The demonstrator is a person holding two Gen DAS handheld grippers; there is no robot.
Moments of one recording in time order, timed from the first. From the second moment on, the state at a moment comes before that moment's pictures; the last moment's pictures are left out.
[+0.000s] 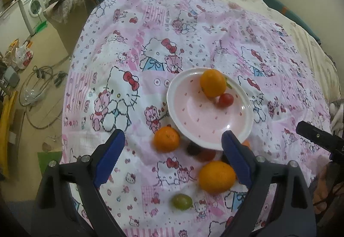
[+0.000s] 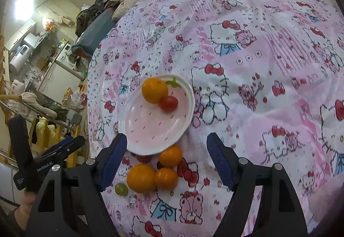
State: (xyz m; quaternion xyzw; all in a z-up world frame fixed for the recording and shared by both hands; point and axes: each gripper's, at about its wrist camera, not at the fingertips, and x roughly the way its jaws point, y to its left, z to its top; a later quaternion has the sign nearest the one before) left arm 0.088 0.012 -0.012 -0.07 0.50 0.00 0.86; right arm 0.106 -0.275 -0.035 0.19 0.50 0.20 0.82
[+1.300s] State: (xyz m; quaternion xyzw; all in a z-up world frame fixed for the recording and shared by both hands) left arm 0.088 -0.090 -0.122 -0.01 0.65 -0.14 0.75; right arm 0.107 -0.300 -0.074 0.25 0.55 0.15 0.78
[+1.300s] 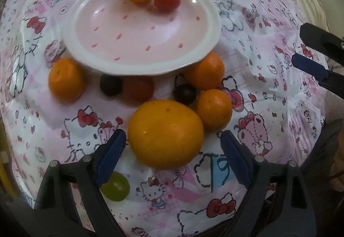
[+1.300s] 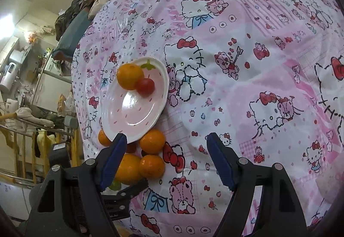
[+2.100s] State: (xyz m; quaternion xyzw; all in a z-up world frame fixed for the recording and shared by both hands) left arm 0.071 -0.054 -0.080 -0.04 0.62 -0.13 0.77; right arm 0.107 -0.288 -0.082 0.22 0.57 0.15 0.78
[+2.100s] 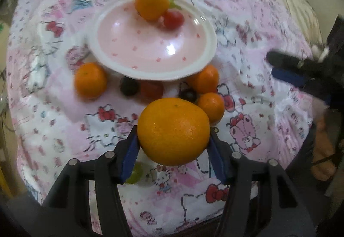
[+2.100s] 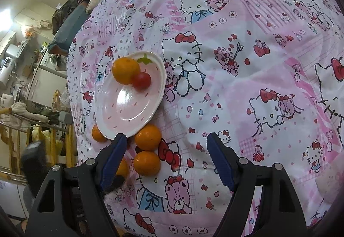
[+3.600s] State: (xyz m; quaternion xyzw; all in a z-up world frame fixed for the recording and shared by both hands) left arm 0.086 0.006 -0.053 -0.12 0.57 -0.03 0.81; right arm 0.096 -0.264 -0.085 0.15 0.58 0.20 0.77
